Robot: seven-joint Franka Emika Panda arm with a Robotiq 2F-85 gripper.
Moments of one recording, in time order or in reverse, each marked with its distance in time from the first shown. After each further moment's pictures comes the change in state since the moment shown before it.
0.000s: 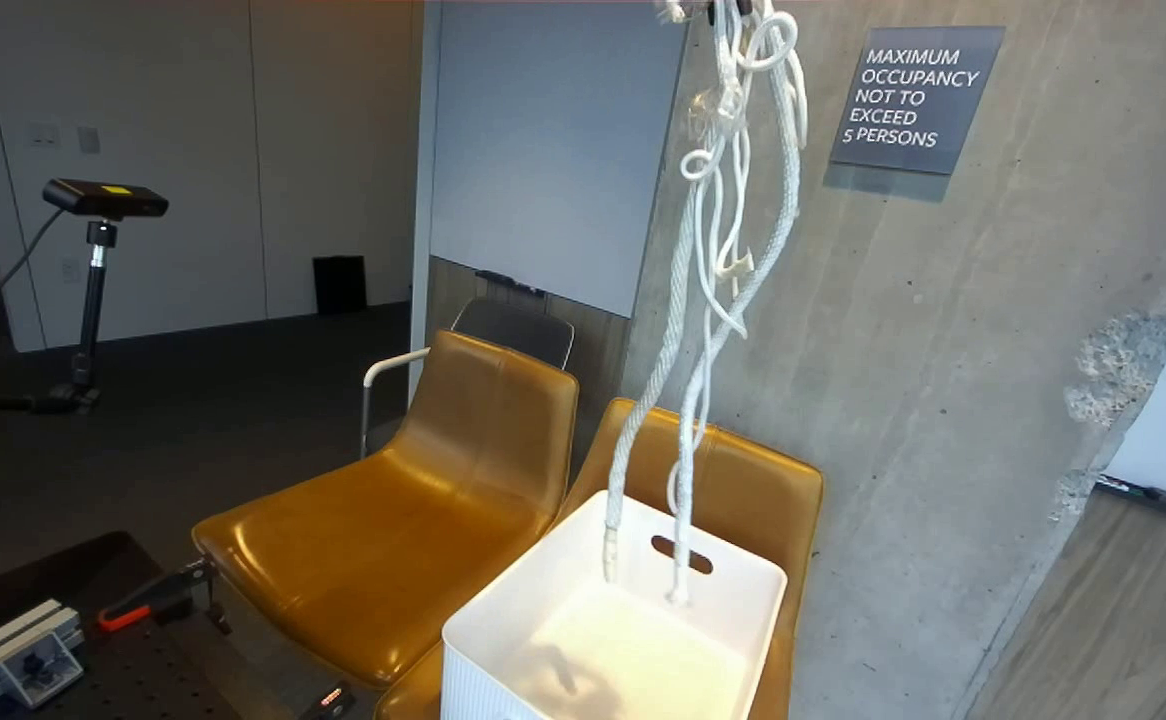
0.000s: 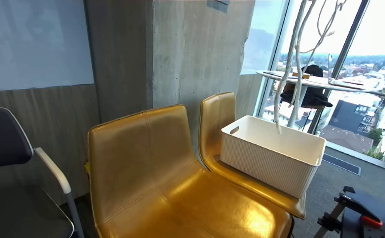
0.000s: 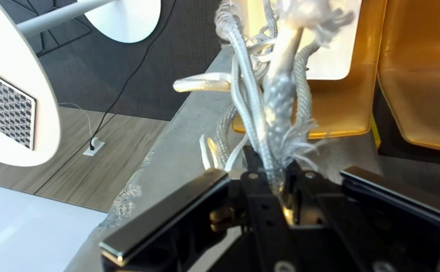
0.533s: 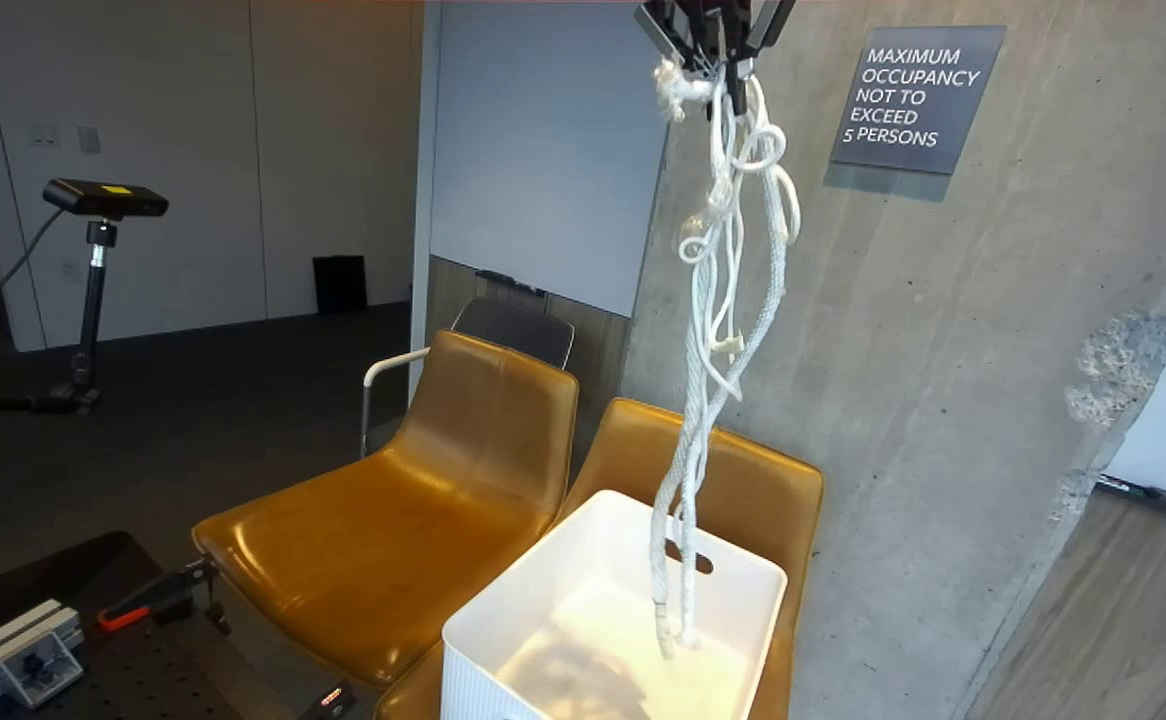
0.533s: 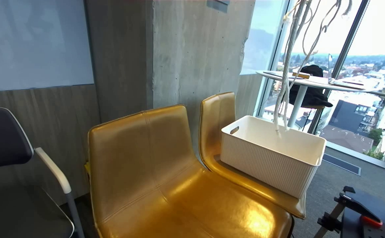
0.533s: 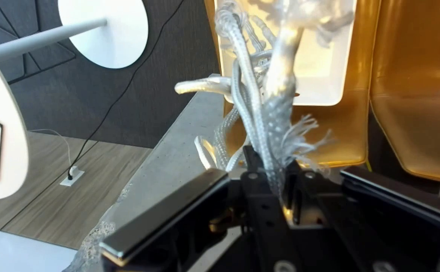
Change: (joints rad) arm -0.006 0.101 0.001 0.000 0.019 -0.010 -0.003
